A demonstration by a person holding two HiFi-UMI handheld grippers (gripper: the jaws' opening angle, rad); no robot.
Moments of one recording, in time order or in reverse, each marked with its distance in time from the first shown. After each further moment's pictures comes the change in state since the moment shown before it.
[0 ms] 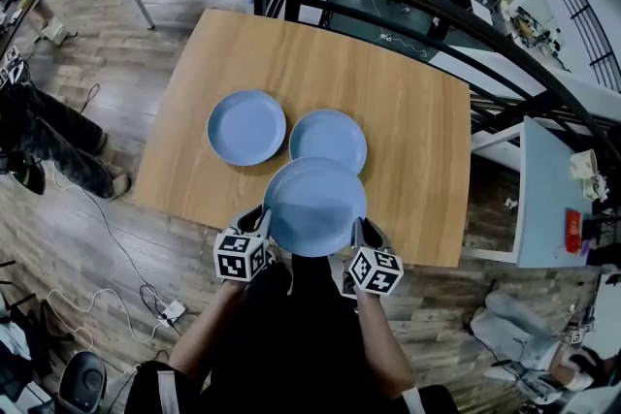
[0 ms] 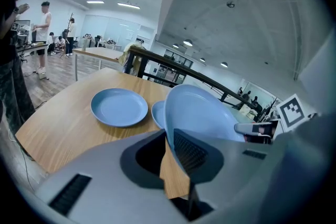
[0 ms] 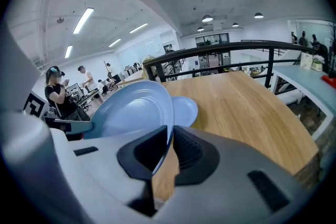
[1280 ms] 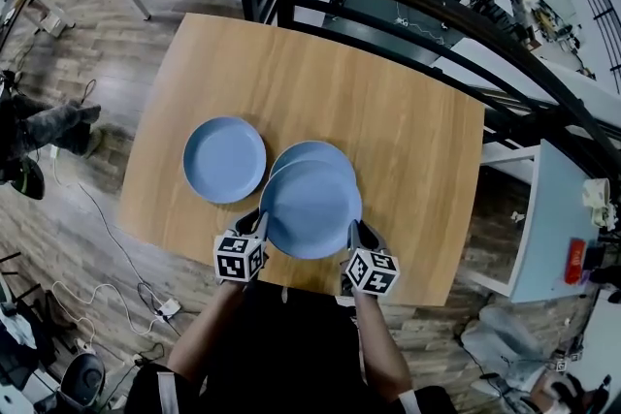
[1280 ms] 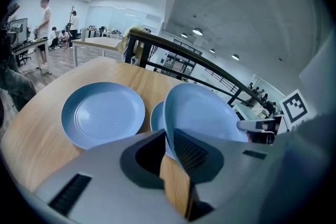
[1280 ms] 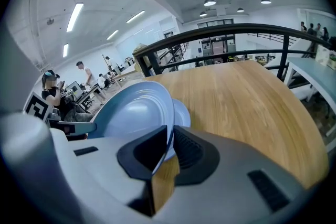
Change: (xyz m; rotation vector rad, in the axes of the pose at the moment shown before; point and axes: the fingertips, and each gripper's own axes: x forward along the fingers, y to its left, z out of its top) left arm 0.135 0.015 0.041 -0.047 0.112 0.079; right arm 0.126 -0.061 0.055 0.015 0.141 0.051
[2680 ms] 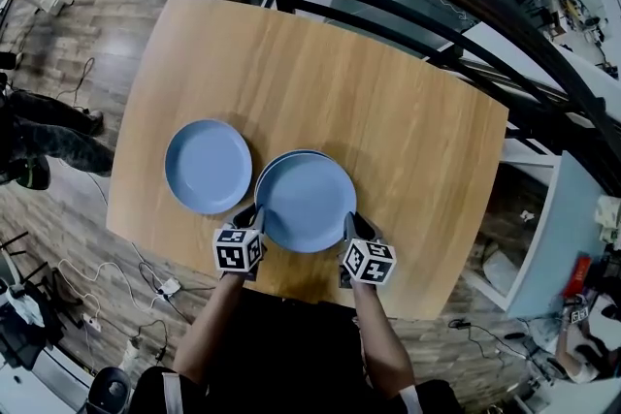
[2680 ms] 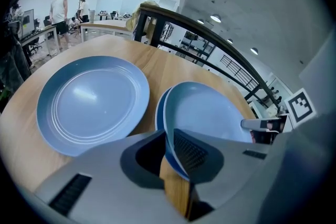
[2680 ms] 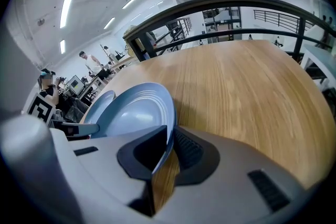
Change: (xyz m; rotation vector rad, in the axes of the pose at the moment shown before) left arm 0.089 0.027 -0.015 -0.119 0.154 0.112; right arm 0.097 -0.040 0.002 0.007 0.189 0.051
